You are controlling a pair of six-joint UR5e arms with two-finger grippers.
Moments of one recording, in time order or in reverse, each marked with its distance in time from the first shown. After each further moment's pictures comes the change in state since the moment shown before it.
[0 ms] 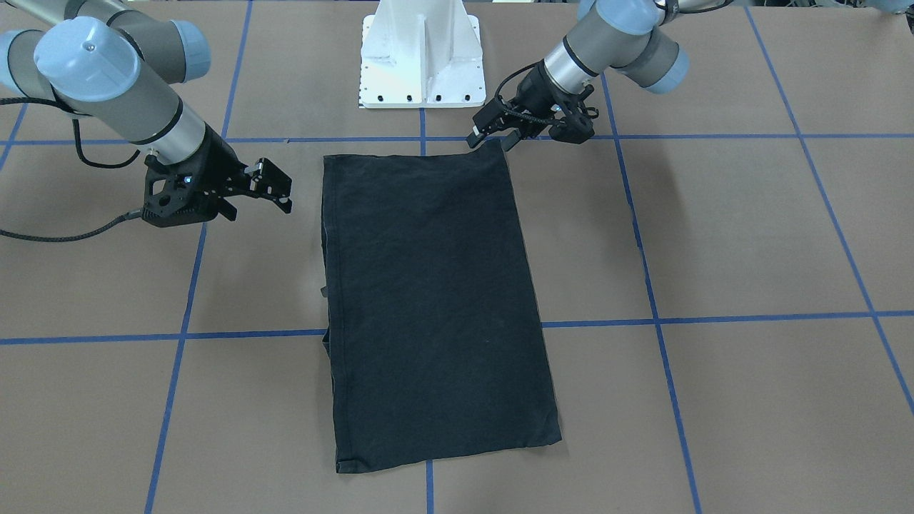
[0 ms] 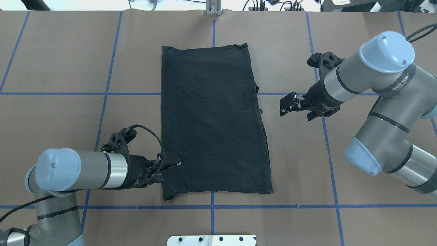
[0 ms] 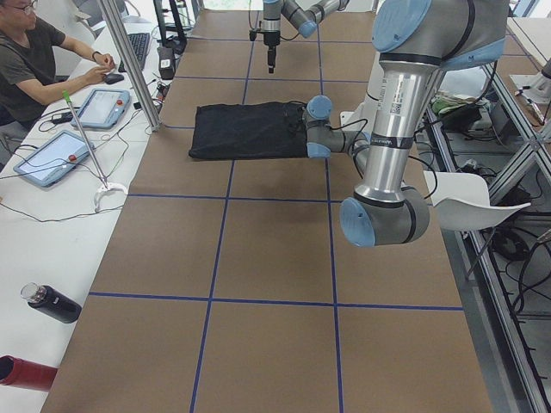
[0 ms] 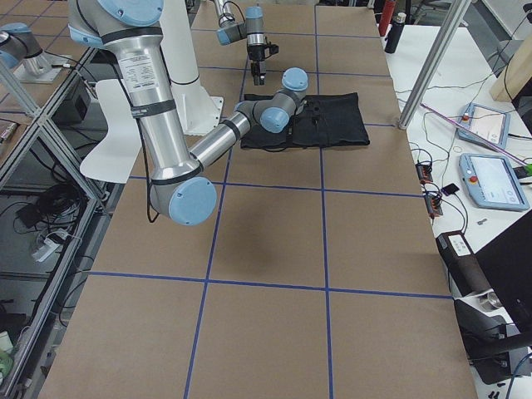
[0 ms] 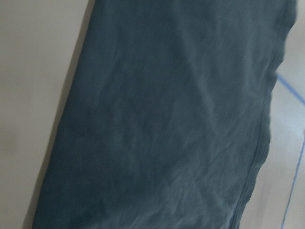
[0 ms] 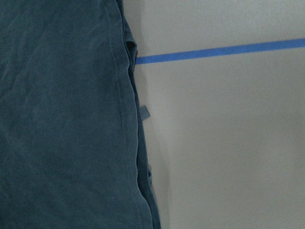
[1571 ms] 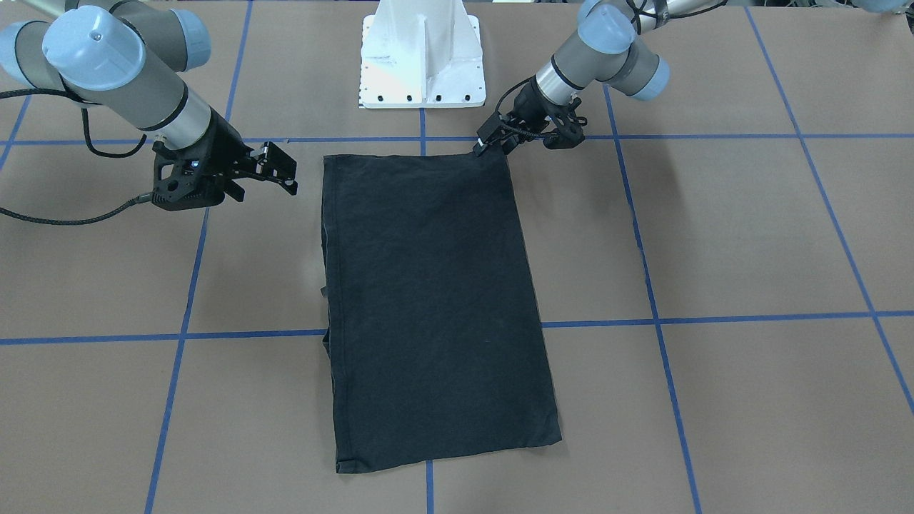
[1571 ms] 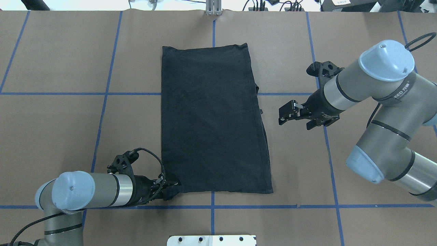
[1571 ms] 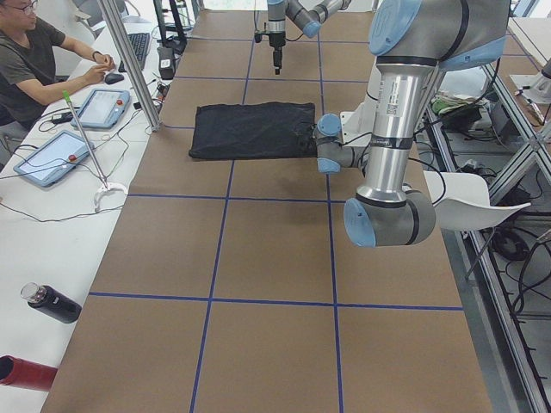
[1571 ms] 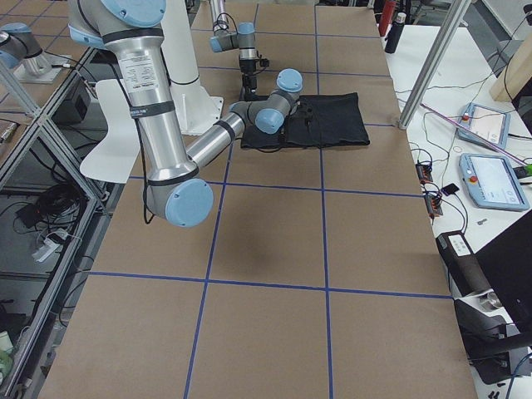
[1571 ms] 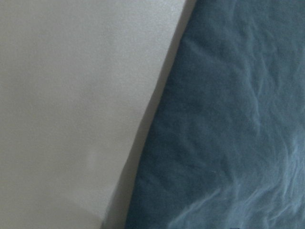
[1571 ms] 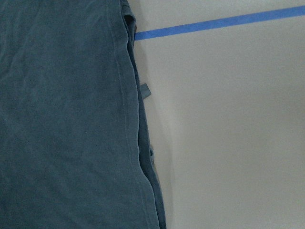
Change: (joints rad) left arm 0.077 0.008 0.106 -0.035 0.045 -0.039; right arm -0.022 -0.018 0.016 0.005 0.015 0.027
